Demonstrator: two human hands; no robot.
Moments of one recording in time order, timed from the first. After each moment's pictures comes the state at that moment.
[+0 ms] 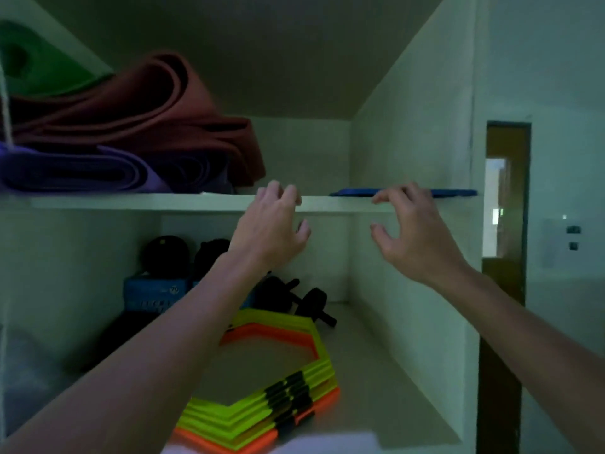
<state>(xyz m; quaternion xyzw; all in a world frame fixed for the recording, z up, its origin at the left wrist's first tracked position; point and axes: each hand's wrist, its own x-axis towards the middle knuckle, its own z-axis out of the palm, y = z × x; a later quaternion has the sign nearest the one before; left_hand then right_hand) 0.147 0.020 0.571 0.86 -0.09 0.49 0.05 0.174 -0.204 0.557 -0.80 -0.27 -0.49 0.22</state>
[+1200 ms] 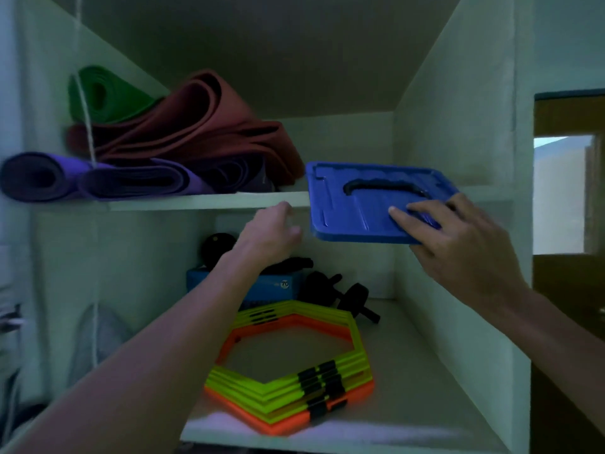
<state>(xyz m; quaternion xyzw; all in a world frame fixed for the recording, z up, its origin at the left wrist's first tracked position) 0.136 0.034 0.562 0.91 0.06 0.38 0.17 0.189 -0.247 0.522 -0.69 -0.31 -0.65 0.00</state>
